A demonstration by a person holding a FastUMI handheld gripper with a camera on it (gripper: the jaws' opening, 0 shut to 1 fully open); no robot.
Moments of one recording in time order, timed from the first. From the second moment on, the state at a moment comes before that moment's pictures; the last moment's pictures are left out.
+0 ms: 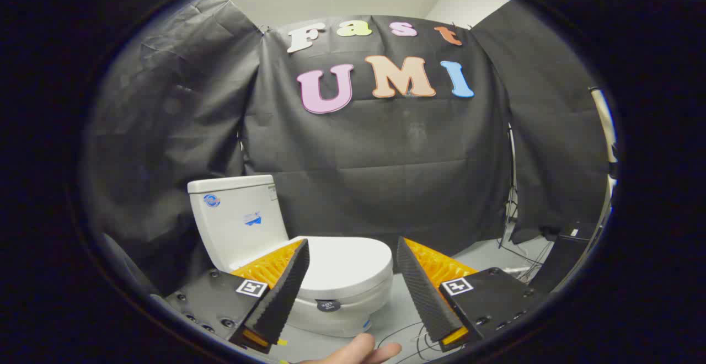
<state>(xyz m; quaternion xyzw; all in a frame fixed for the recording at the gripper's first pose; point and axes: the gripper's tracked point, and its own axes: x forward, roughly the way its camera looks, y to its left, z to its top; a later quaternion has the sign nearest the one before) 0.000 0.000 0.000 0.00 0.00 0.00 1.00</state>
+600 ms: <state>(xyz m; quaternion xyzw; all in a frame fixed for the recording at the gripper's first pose) -0.006 0.007 -0.010 0.00 0.02 -0.02 1.00</state>
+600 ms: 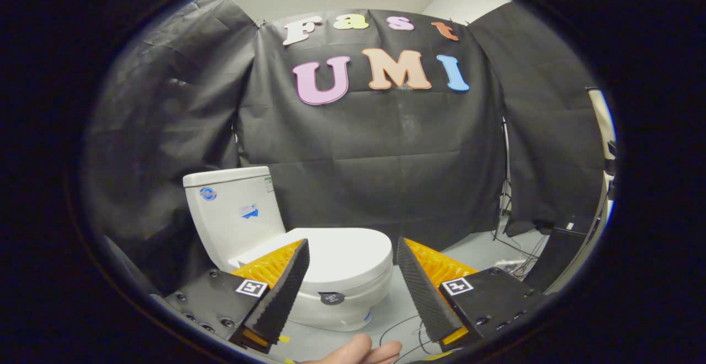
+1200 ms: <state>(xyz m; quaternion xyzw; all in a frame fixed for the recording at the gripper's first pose) 0.017 0.031 -0.090 0.09 0.07 0.03 0.99</state>
